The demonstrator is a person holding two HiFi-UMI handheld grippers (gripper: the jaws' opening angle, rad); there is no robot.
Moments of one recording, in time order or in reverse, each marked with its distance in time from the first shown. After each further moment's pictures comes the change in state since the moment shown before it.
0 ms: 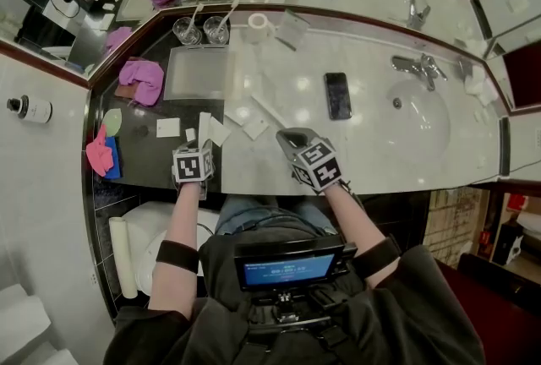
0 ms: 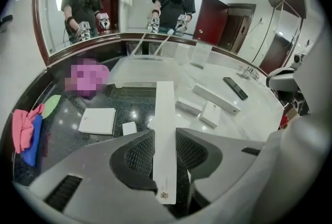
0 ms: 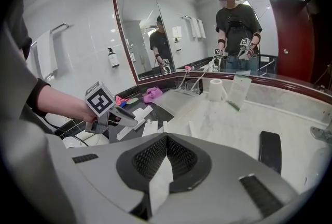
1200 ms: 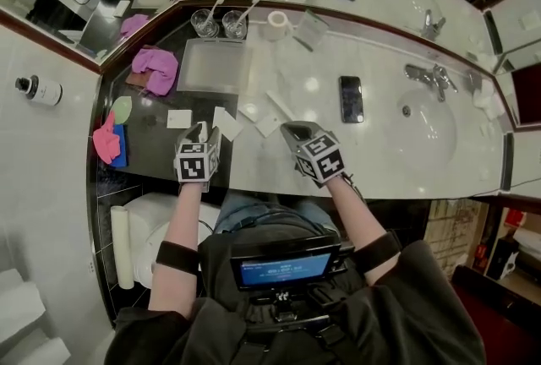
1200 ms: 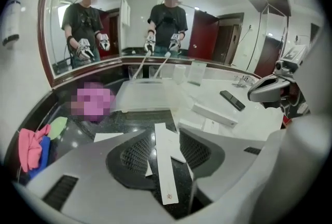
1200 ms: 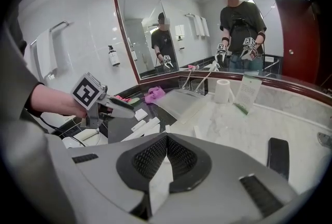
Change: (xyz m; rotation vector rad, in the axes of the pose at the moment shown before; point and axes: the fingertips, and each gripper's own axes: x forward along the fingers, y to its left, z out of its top) left arm -0.030 0.004 0.040 0.081 -0.201 -0.021; right arm 0.028 0.006 0.014 -0.017 0.013 0.025
